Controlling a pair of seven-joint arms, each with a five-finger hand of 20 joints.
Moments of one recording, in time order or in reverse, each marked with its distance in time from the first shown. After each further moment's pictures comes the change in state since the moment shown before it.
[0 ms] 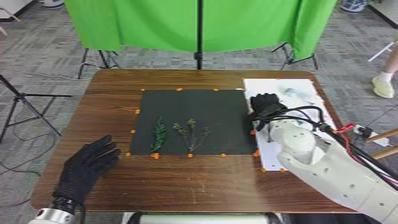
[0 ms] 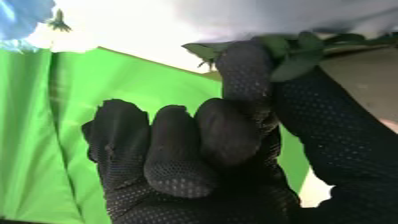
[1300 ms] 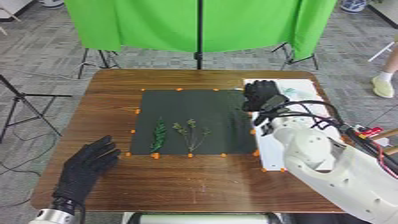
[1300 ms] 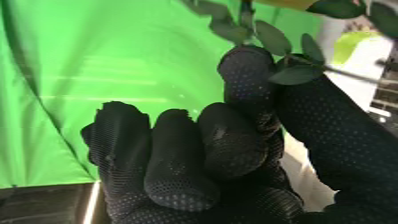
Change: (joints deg) left arm 0.2 0.0 0.0 0.0 0.0 0.0 0.4; right arm -5.7 3.9 7.5 -15.2 0.9 6.0 -1.0
